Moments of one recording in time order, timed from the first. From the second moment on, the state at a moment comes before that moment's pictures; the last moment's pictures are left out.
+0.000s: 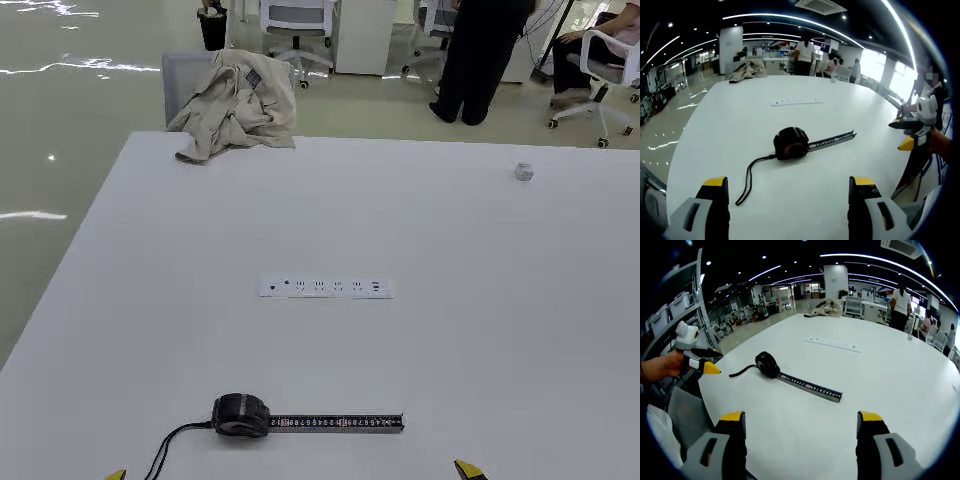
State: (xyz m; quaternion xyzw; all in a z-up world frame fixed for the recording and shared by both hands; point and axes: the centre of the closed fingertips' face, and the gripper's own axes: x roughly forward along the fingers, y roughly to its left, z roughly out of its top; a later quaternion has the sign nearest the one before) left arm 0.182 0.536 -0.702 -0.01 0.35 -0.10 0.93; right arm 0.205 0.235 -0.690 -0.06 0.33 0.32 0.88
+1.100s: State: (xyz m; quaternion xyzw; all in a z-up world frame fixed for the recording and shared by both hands) left arm 0.145 0.537 -0.689 -0.02 0.37 -0.05 0.93; right arm 0.179 0.224 -0.673 -0.05 0.35 0.29 0.89
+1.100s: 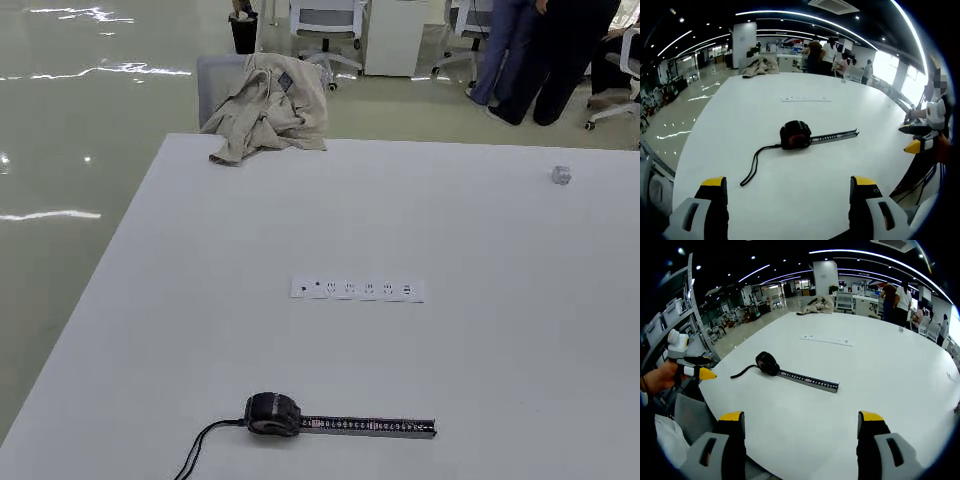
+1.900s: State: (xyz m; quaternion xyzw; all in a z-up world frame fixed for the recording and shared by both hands) left arm 0.174 0.505 -0.702 -0.02 0.37 -0.03 0.93; right arm 0.187 0.234 -0.692 -0.07 0.36 0.31 0.88
